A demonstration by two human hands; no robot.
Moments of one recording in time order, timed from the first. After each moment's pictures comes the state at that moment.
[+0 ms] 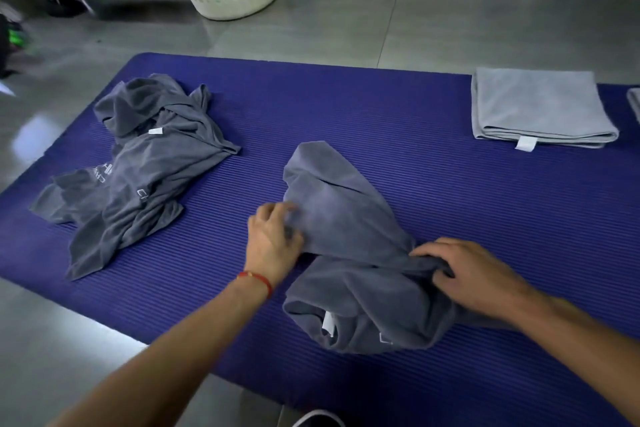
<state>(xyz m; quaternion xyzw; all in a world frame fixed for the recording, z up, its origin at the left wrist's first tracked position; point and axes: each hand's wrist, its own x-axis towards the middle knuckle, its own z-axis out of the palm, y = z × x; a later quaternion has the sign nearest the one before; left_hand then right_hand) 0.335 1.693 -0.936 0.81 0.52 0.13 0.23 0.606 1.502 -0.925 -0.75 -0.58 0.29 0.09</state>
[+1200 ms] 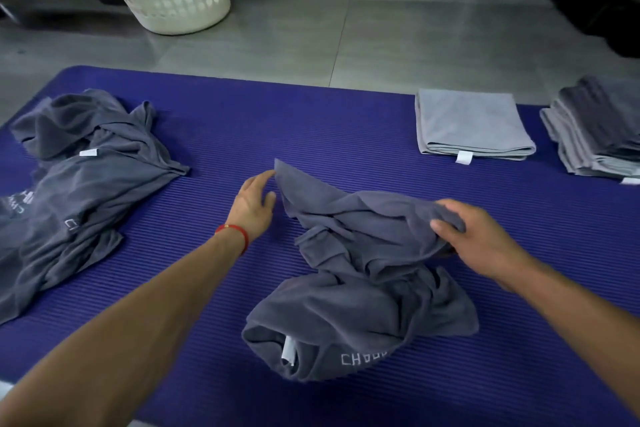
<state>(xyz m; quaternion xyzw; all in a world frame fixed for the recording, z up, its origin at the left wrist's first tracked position) 0.407 1.784 -0.957 0.82 0.45 0.10 0.33 0.670 1.500 -0.894 -0.80 -0.38 0.31 0.35</state>
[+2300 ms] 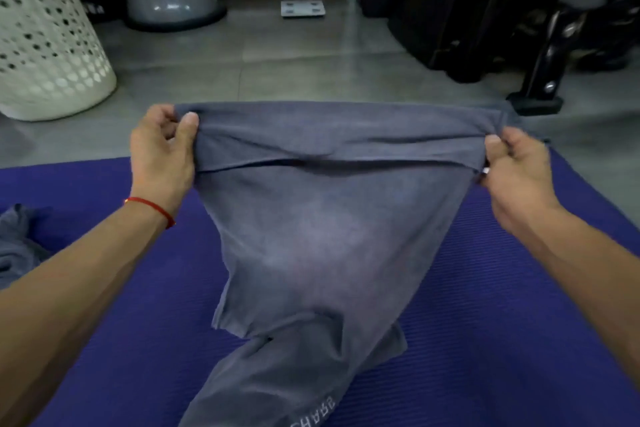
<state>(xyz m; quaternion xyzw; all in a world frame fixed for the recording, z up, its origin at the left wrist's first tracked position) 0.528 1.794 -0.770 0.75 0.27 0.44 0.41 0.767 1.442 -0.777 -0.76 -0.11 0.00 0.64</state>
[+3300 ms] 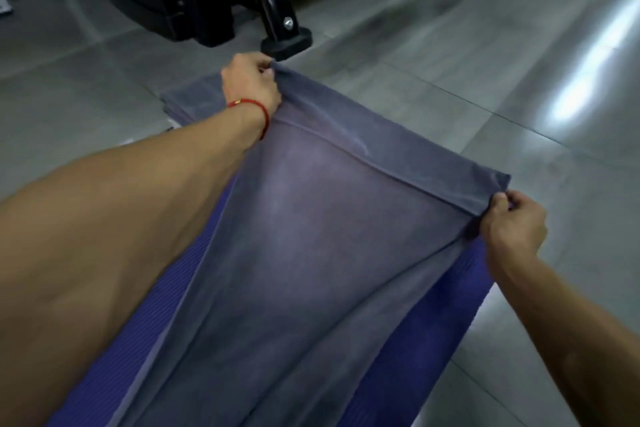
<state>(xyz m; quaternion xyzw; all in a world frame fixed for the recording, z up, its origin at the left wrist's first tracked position) 0.987 1.425 -0.823 0.89 0.10 0.13 0.43 0.795 1.070 -0.909 -0.79 0.40 -0.19 0.42</state>
